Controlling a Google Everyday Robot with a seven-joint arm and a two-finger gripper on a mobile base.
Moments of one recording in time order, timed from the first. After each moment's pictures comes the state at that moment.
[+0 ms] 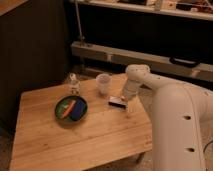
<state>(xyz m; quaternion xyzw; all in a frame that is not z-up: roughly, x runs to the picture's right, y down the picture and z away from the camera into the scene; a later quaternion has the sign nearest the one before) 0.124 0.093 0.918 -0.37 -0.16 -0.11 0.91</state>
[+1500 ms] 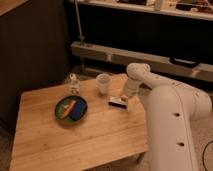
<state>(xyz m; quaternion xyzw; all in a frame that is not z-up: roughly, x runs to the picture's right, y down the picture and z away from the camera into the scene) 0.128 0.086 0.940 -0.38 -0.16 -0.09 0.91</state>
